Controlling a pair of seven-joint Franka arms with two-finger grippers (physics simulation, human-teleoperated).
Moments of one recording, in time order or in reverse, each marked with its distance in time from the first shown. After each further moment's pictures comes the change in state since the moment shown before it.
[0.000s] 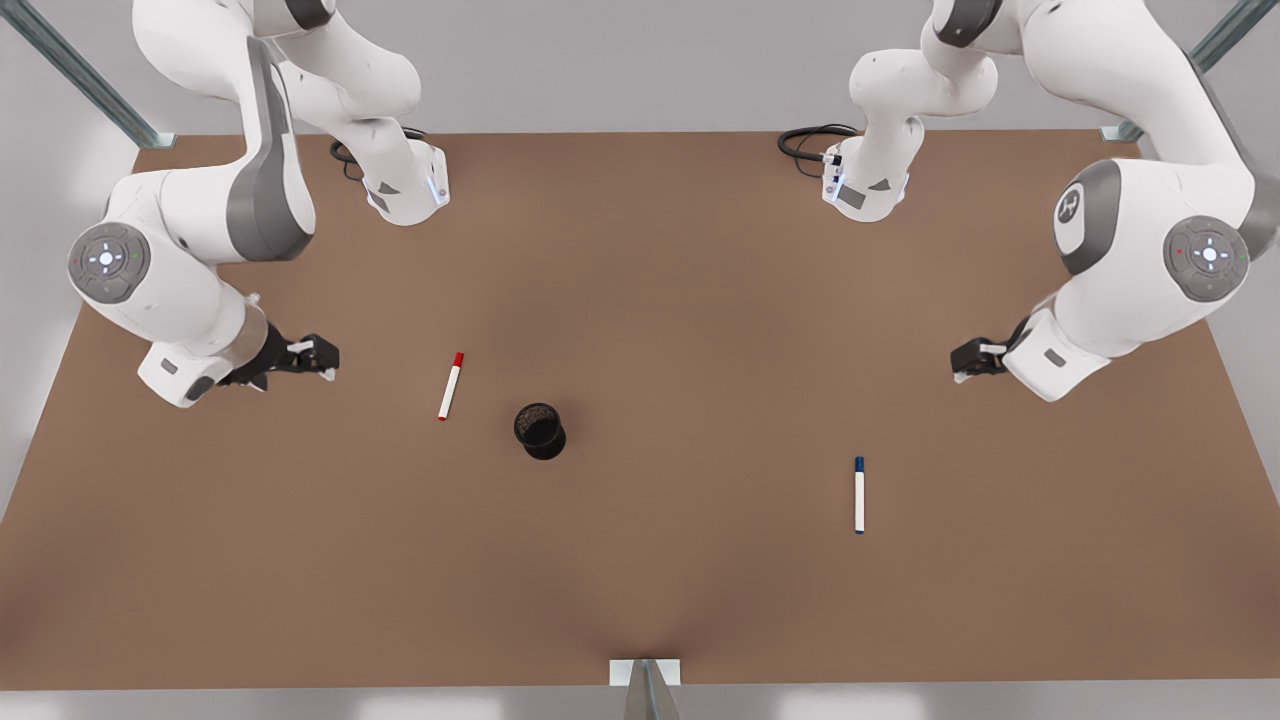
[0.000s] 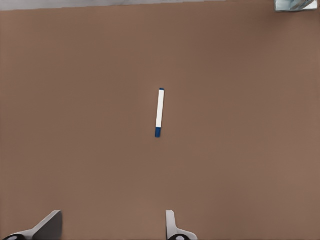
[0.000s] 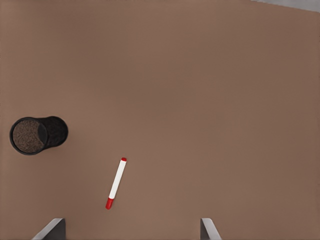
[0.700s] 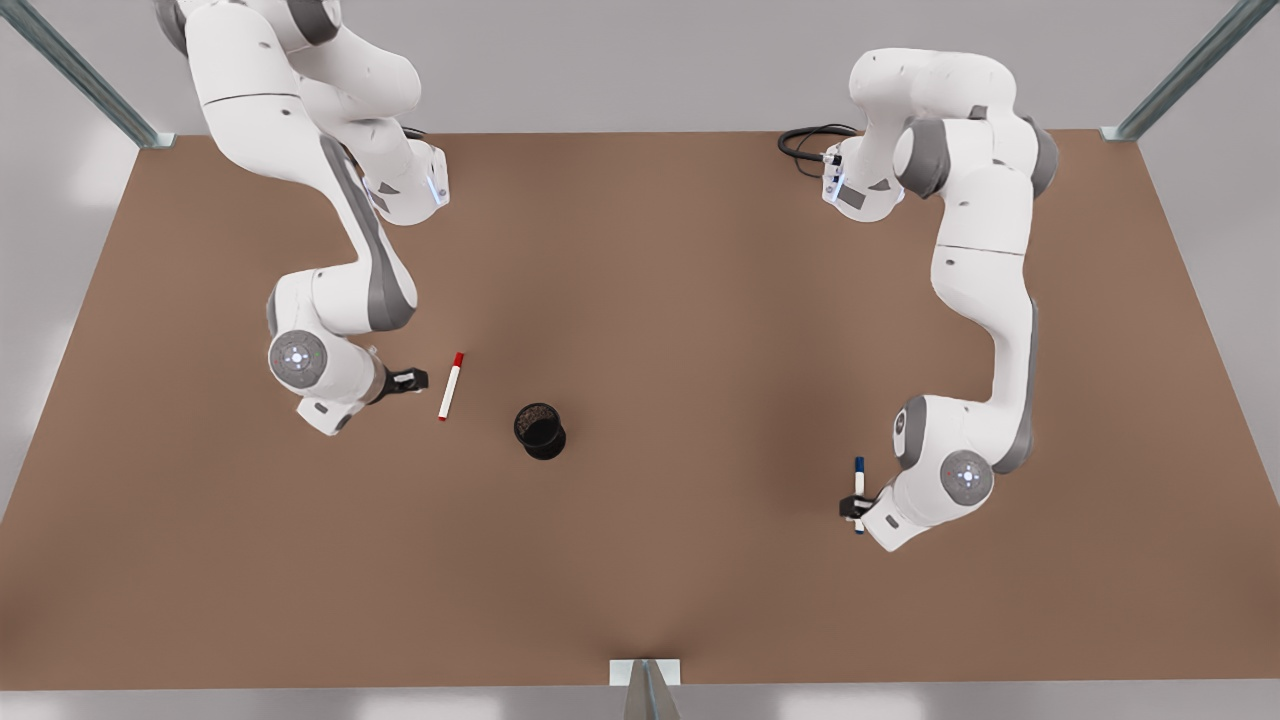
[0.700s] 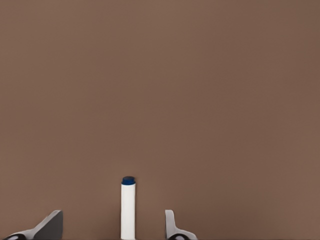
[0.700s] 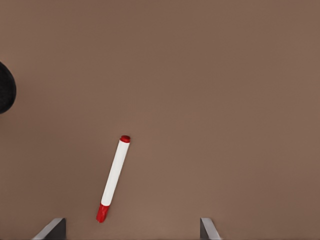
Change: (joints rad) left arm -0.048 0.611 0.003 -0.016 -0.003 0.698 0.042; right arm -0.013 0.103 0.087 -0.499 -0.004 0.407 0.098
